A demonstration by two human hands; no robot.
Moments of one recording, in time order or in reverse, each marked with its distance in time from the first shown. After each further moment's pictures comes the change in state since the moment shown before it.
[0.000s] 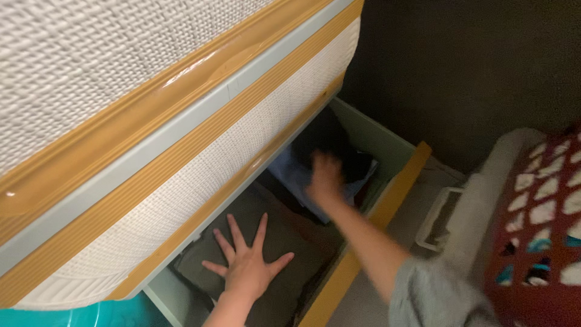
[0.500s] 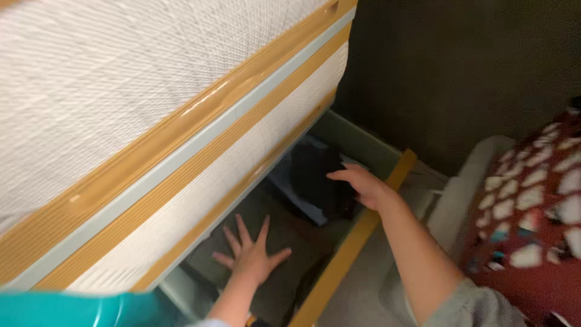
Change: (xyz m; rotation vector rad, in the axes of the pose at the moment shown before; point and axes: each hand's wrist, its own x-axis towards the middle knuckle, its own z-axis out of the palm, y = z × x) left_hand 0.010 0.000 0.003 0.025 0.004 -0.028; right_hand -0.024 0.077 -0.127 0.890 -0.345 0.228
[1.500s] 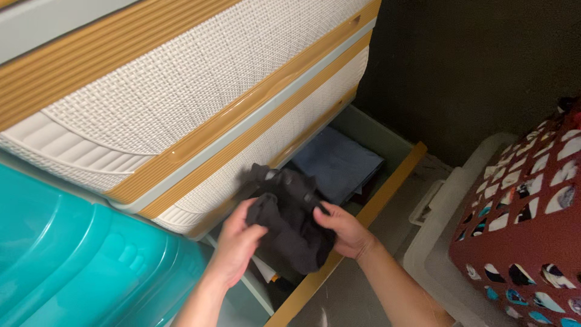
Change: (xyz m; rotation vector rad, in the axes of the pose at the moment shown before) left_hand -0.167 -0.064 -0.062 -1.569 0.043 0.530; right_hand -0.215 -0.031 0.093 0.894 -0.893 -0.101
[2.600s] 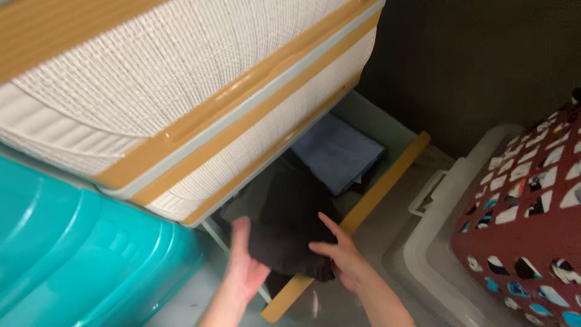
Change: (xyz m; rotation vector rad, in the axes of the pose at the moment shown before) left_hand -0.011 -0.095 -0.020 -0.675 0.365 -0.389; right_hand -0.028 0.053 0.028 -0.164 0.831 0.307
